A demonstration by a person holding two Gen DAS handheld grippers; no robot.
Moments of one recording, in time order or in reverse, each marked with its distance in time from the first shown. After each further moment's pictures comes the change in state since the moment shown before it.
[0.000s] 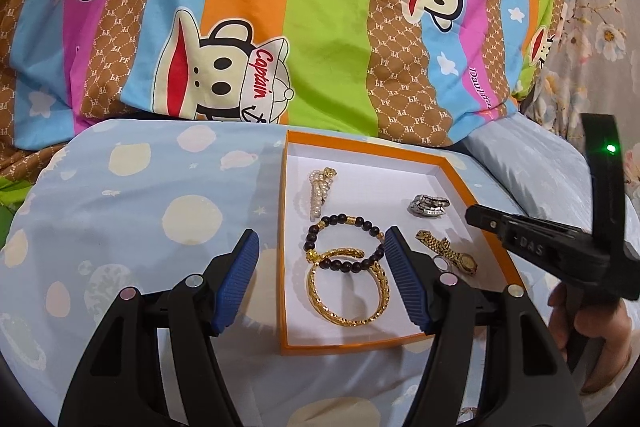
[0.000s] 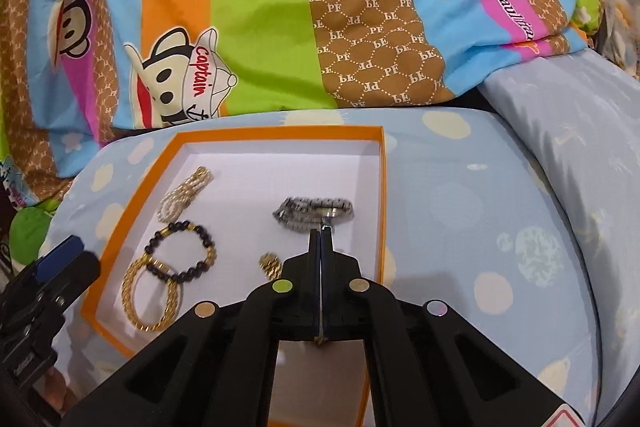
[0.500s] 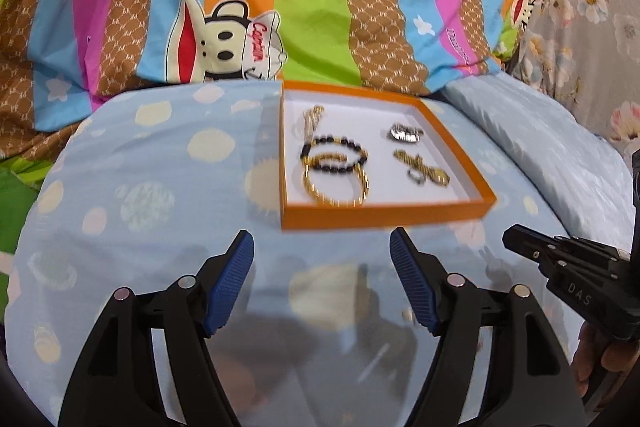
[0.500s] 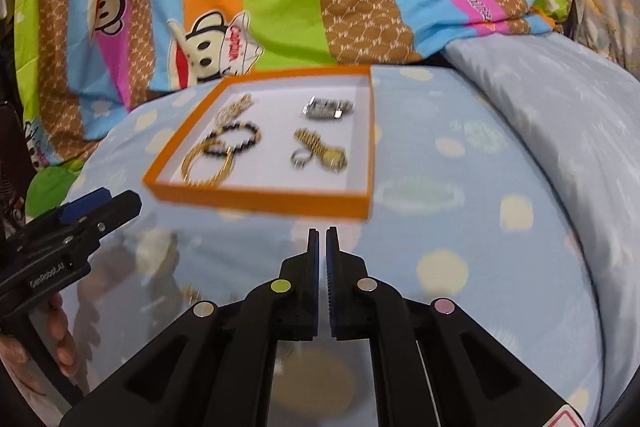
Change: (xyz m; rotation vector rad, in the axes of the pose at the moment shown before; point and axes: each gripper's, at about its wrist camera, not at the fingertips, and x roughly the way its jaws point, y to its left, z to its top) left arm -0.062 -0.009 -0.055 0.066 0.097 0.004; right arm -0.090 0.017 -0.110 0.015 0.025 0.002
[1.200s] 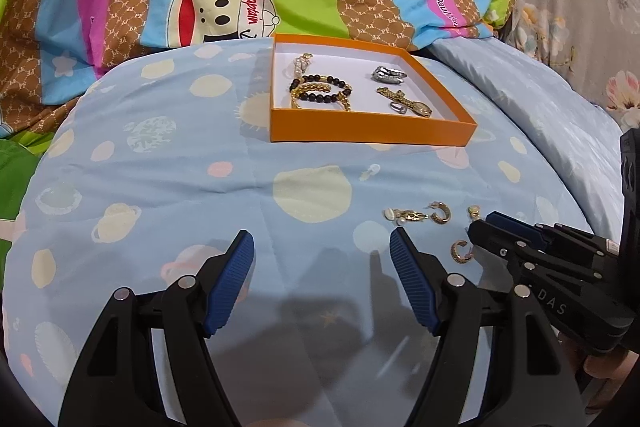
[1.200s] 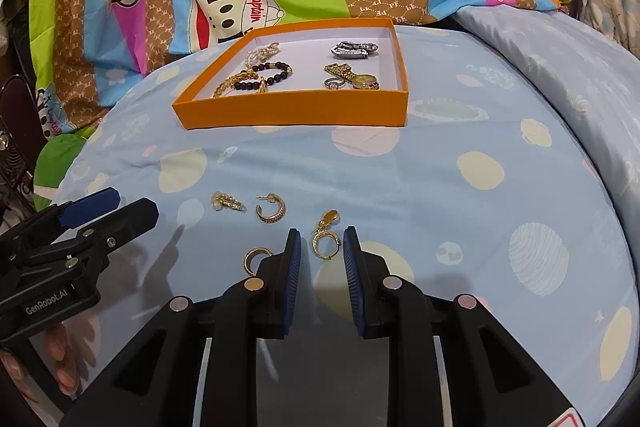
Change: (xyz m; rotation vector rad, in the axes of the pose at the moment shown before) left arm -0.021 -0.016 -0.046 0.031 0.075 0.008; right arm -0.004 0.017 -0.044 -0.005 0.034 0.024
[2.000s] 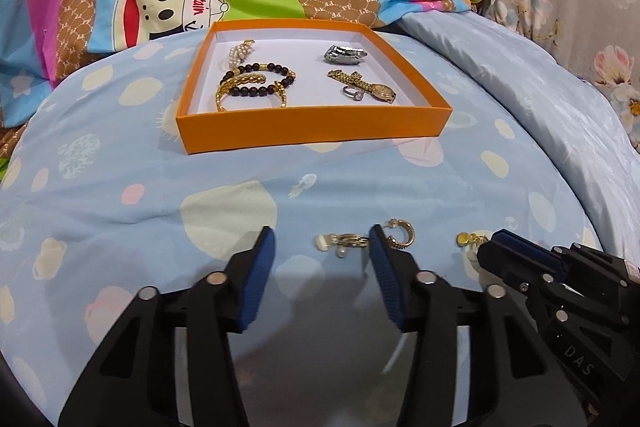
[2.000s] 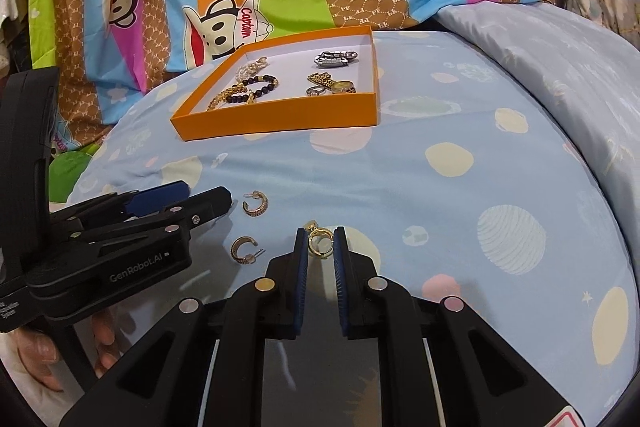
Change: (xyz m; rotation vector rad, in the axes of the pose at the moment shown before) left arm 0.042 -0.039 0.016 0.073 0.061 -0.071; right arm -0.017 -0.018 -0.008 0.056 -0.040 0.021
